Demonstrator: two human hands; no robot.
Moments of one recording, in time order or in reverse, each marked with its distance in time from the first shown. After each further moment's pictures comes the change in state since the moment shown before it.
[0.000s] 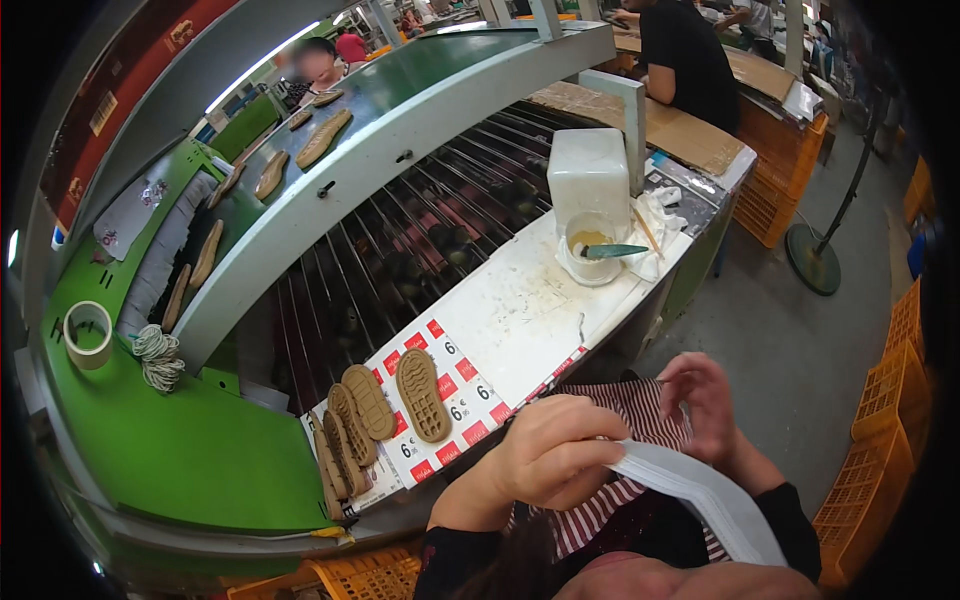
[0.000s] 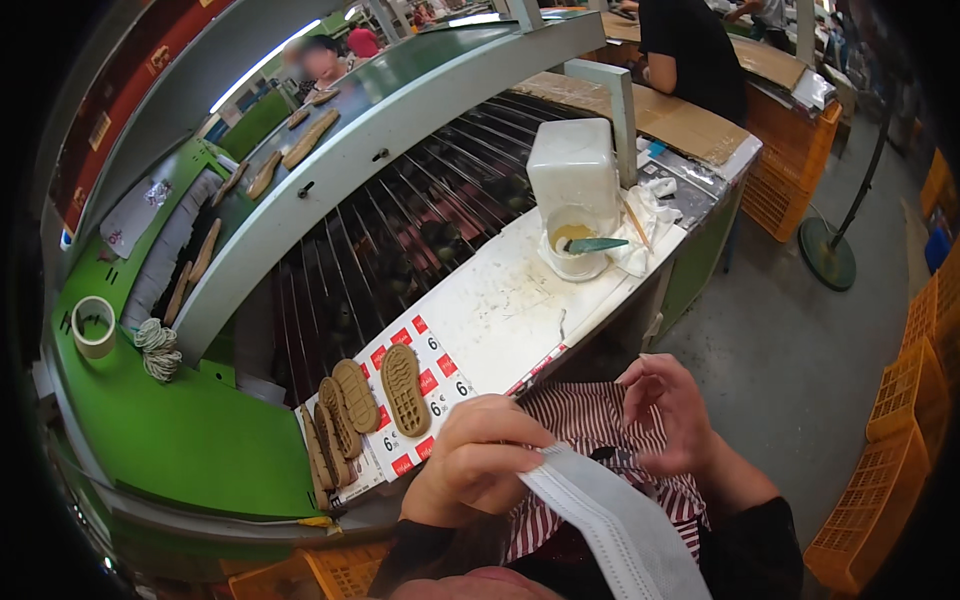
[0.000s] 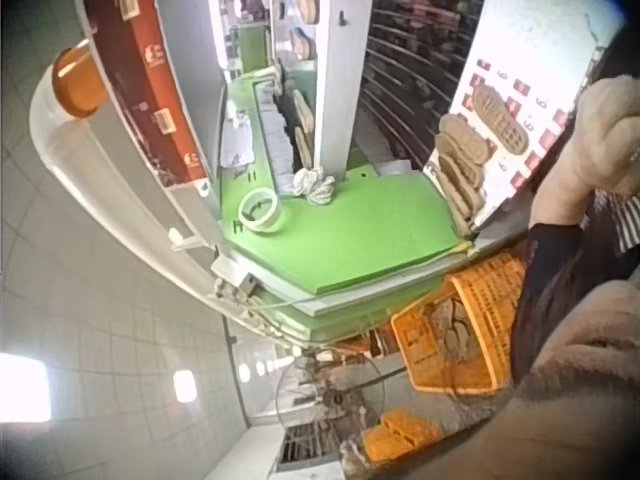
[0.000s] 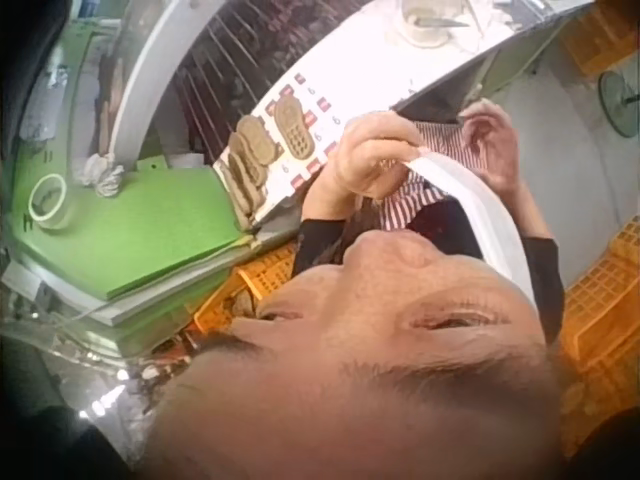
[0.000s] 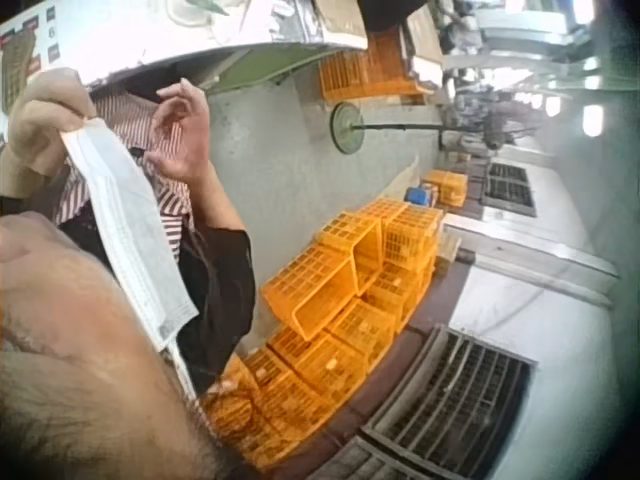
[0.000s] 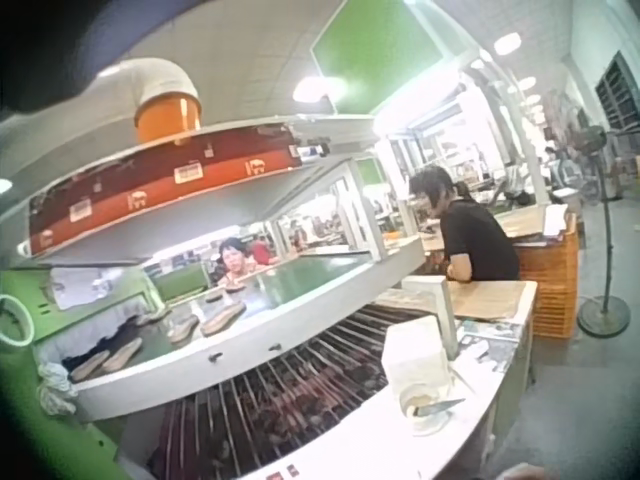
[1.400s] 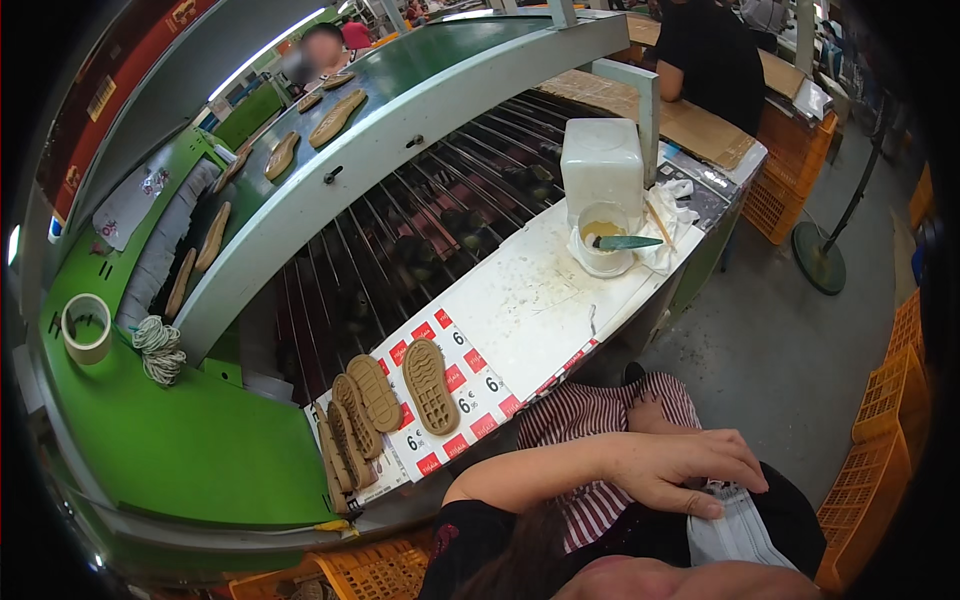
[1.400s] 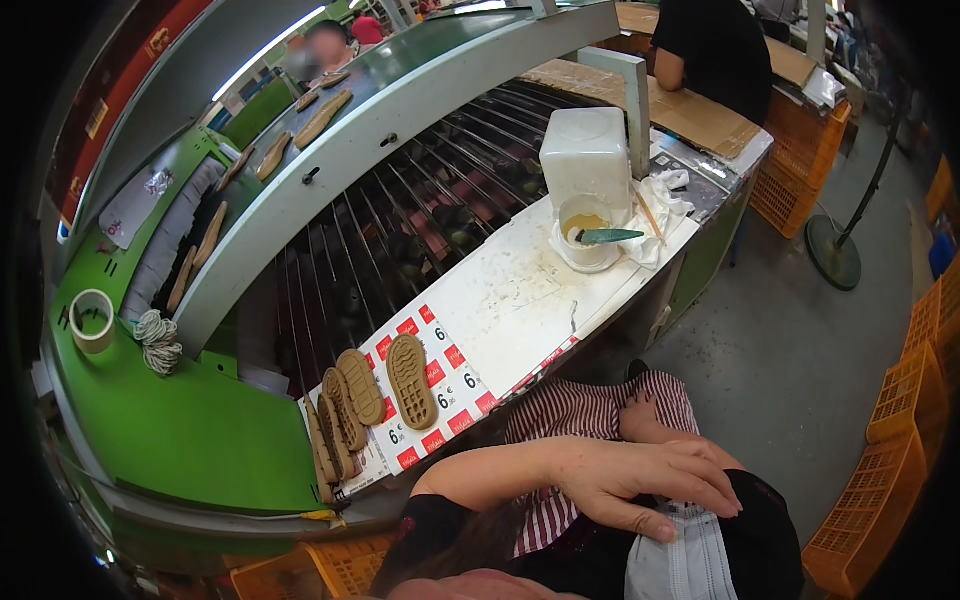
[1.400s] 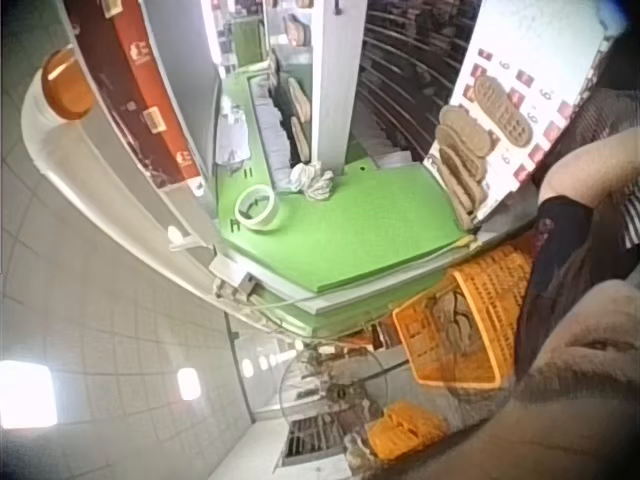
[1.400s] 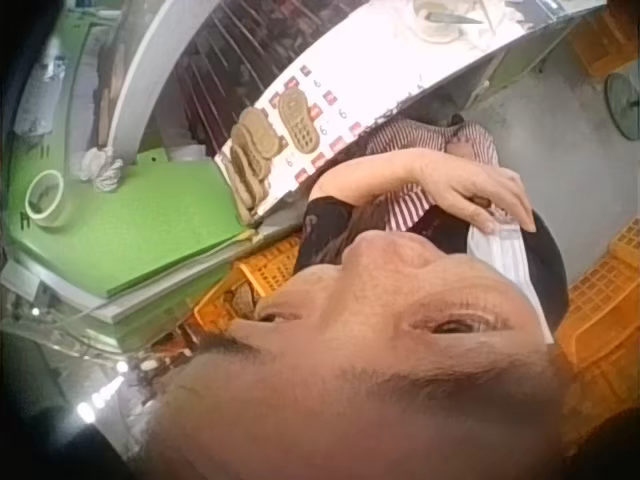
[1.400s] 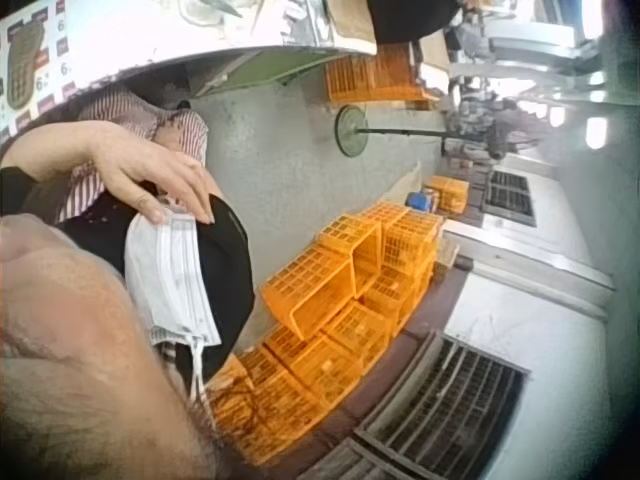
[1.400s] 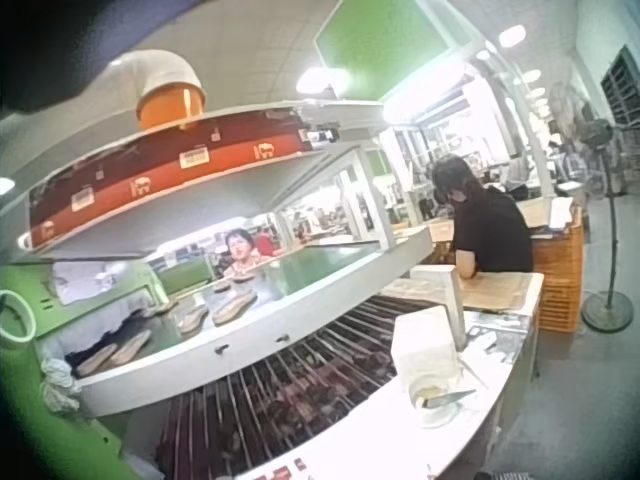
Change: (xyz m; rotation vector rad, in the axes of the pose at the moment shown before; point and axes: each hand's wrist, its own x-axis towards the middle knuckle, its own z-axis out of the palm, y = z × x) left_hand 0.009 -0.024 0.095 -0.979 -0.637 0.018; right_hand -0.091 0.281 -0.011 -1.421 -0.857 0.986
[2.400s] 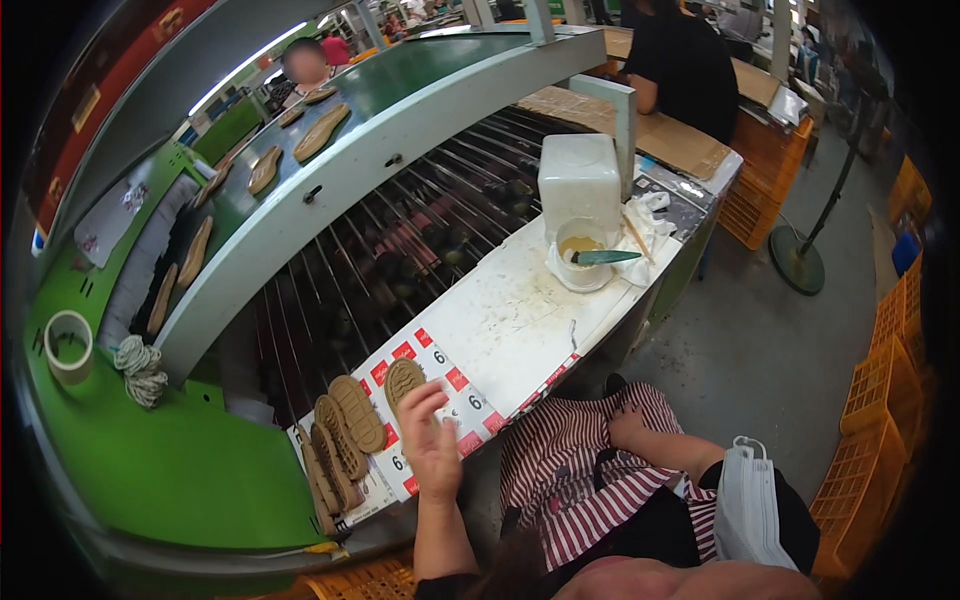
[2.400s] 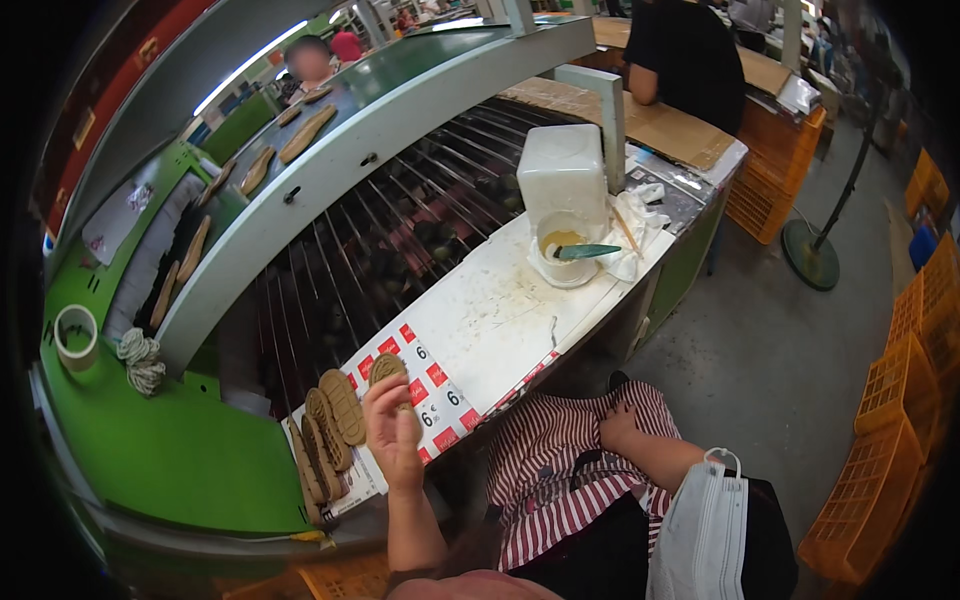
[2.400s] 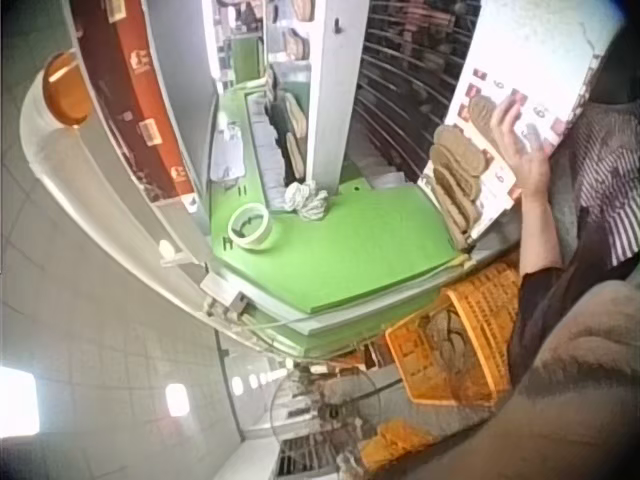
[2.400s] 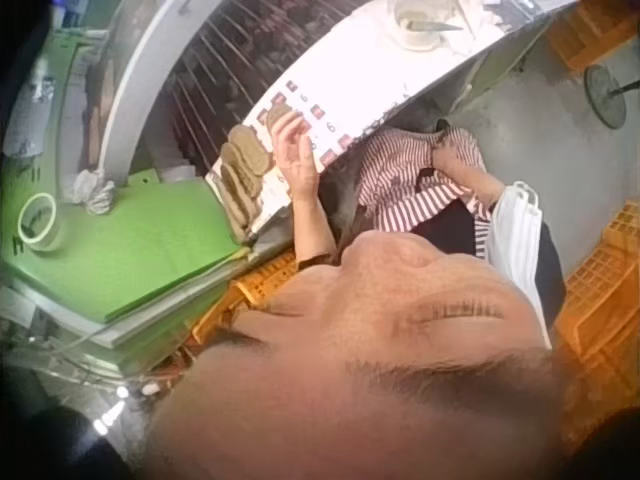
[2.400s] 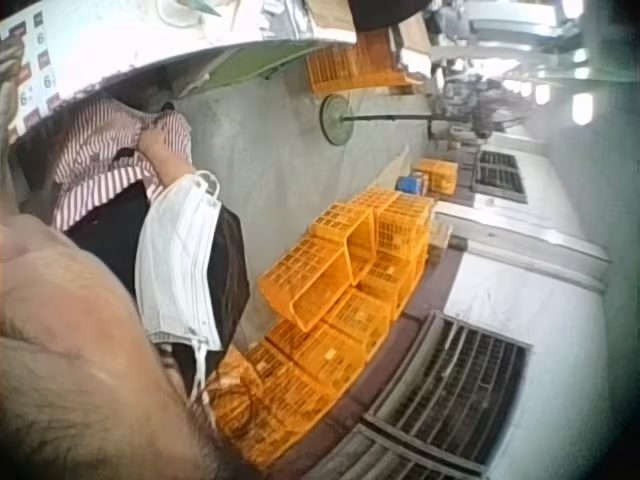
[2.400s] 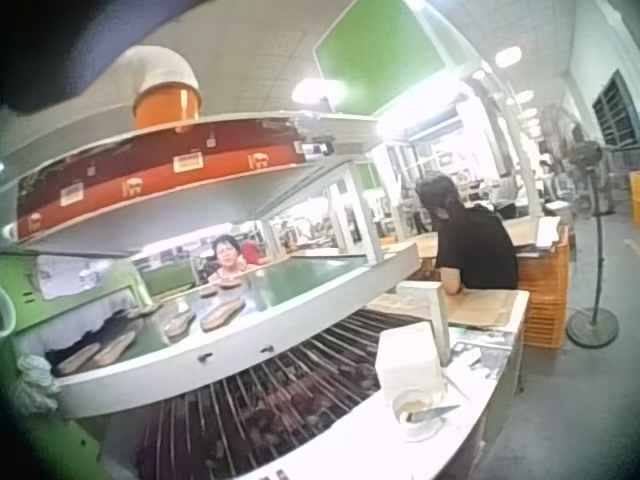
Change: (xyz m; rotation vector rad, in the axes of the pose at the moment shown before) left_hand -0.184 0.072 0.012 1.036 1.452 -0.360; right_hand 0.016 -0.009 0.008 -0.058 -0.044 0.011
